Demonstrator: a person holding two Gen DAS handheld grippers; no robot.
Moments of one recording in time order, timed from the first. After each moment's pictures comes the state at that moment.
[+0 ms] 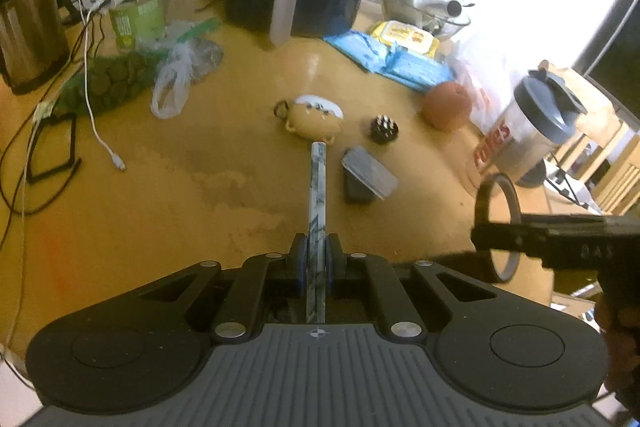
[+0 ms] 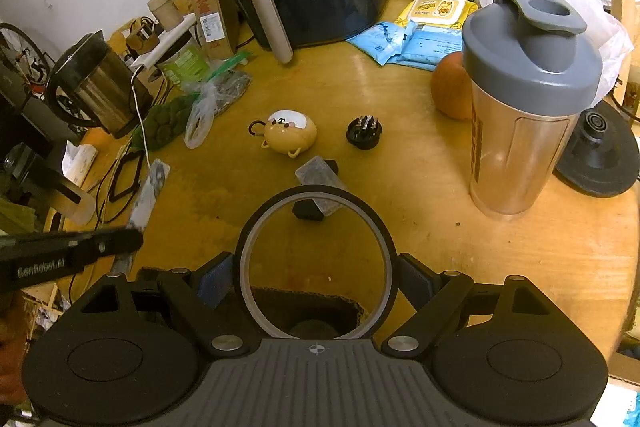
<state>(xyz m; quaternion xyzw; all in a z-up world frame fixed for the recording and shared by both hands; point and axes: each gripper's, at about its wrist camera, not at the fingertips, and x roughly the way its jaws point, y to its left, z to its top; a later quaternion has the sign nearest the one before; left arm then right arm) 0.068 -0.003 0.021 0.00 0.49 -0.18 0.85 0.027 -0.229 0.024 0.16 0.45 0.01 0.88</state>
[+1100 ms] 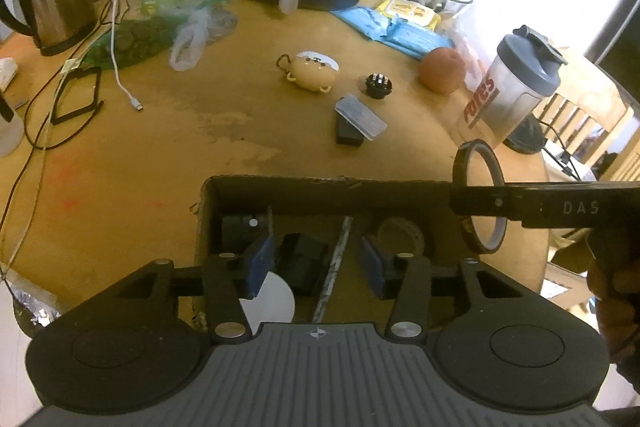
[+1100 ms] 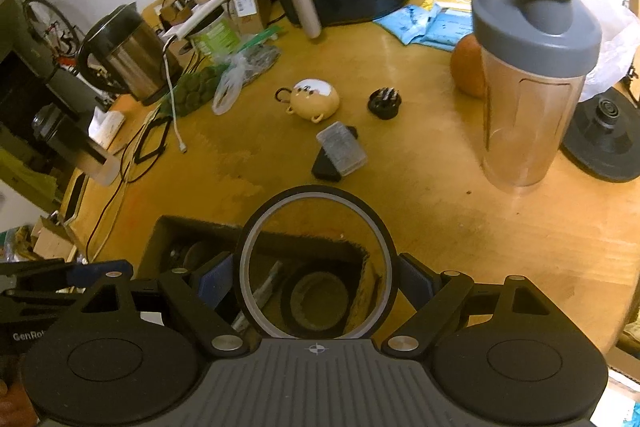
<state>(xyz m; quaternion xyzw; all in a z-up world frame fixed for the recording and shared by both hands) 0.002 -0.012 0.020 0.00 0.50 -0.14 0.86 -0.002 -0.226 0.021 0.15 0.47 0.06 0.87</state>
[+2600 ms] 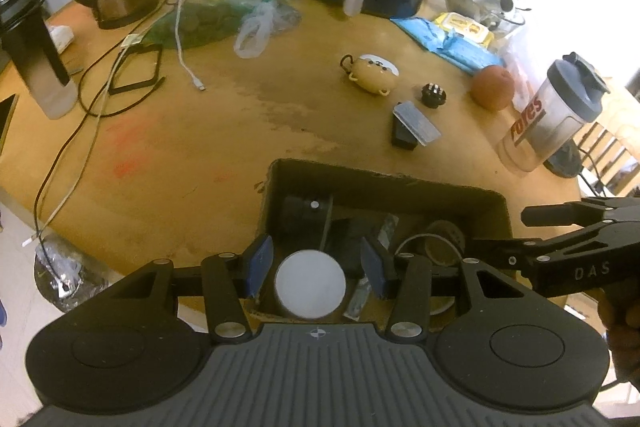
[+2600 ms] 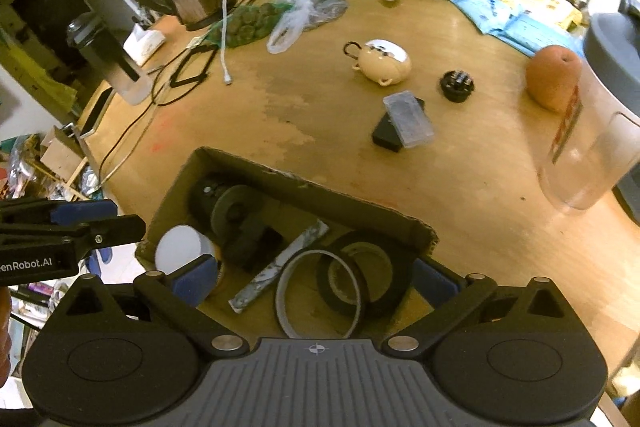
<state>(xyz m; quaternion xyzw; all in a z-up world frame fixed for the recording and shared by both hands) -0.005 0.015 0.023 -0.02 0.50 -0.07 0.86 0.005 -0.183 0.018 0.06 0.52 0.12 0.84</state>
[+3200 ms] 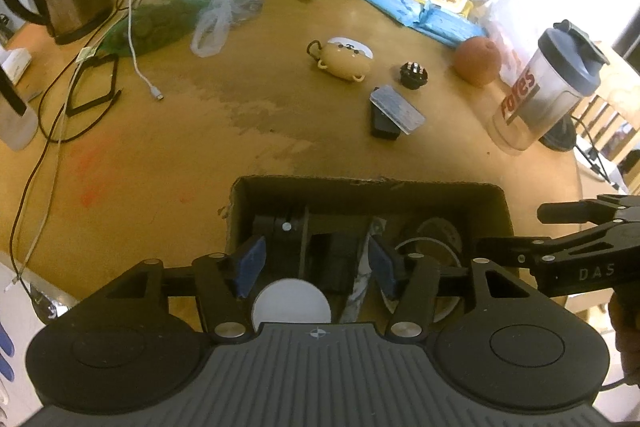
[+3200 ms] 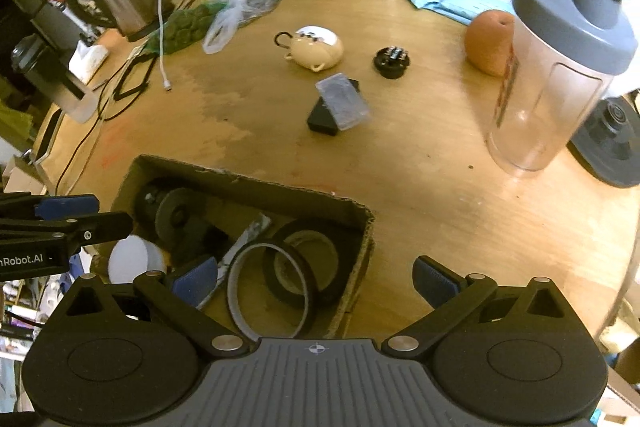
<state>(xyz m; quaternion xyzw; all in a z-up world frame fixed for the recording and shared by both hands) 0.026 -0.004 0.008 0.02 0.52 -0.11 0.84 0.005 -0.205 0.007 0.07 0.53 0.04 0.84</state>
